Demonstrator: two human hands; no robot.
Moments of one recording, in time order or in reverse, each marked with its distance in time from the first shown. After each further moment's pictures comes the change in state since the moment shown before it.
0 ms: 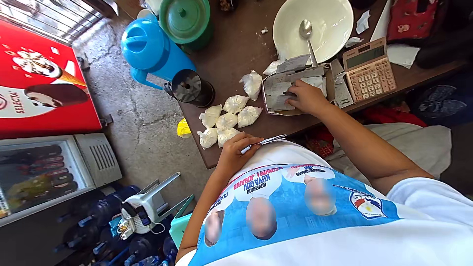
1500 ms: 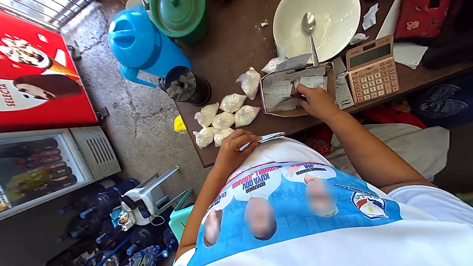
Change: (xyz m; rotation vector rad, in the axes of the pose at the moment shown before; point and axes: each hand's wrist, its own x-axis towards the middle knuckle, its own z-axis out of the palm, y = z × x) left_hand 0.056 0.081 -0.023 0.065 -0.090 -0.339; right_hand -0.021 0.016 -0.009 0.088 0.027 -0.007
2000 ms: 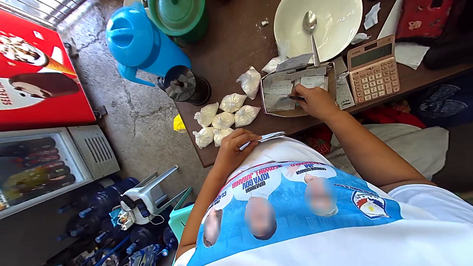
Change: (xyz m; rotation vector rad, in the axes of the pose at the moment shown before) left_hand 0.001 -0.025 0.007 -0.043 0.003 0.023; right_hand 0.004 -0.004 -0.002 -0.051 -0.053 -0.012
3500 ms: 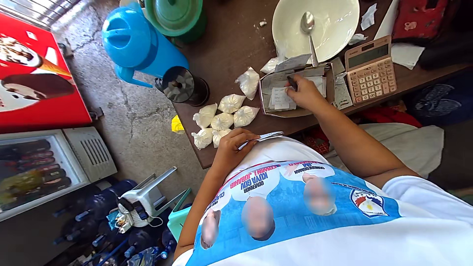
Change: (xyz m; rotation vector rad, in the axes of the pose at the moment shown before) left_hand -0.003 -0.070 0.020 -0.035 0.067 0.248; right_hand 0.035 -0.015 0.005 0.389 0.058 0.309
